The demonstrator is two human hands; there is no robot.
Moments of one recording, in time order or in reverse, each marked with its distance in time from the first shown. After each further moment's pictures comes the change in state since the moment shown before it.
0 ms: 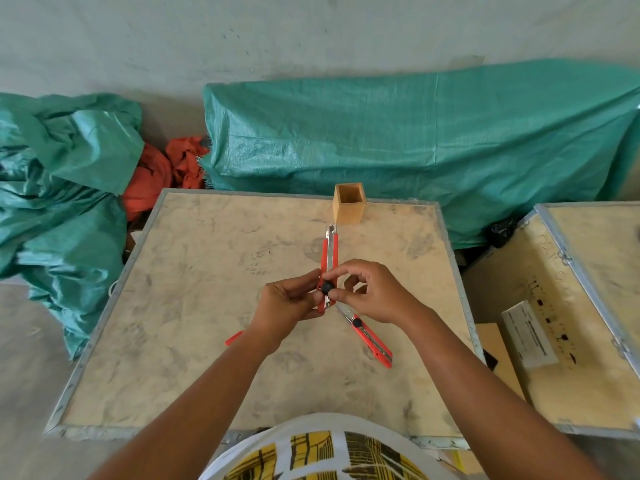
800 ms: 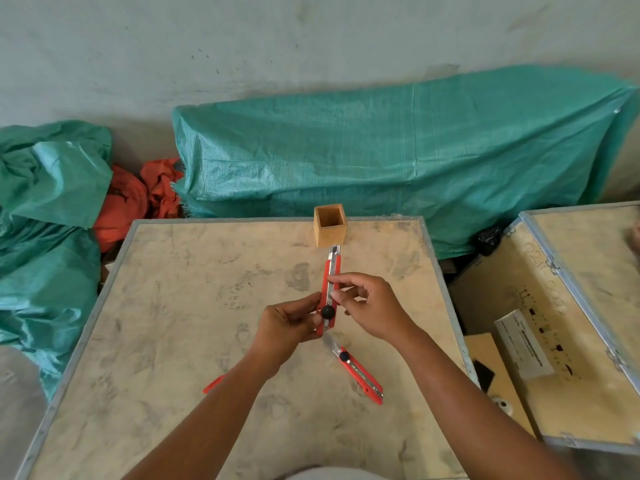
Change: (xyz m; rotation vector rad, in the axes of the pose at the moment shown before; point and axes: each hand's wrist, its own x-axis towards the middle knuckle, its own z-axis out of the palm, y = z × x) left_hand 0.059 -0.004 0.025 0.085 -0.064 -0.023; right_hand 0.031 0.034 -0.030 0.145 0.228 0.075
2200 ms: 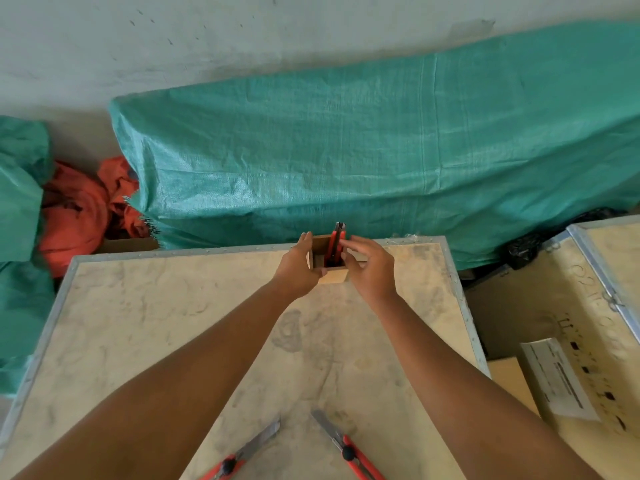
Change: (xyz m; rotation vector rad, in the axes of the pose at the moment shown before) left_hand 0.317 0.020 -0.003 0.845 -0.011 -0.035; right_hand 0.244 0.113 -0.021 -0.169 0.415 -0.064
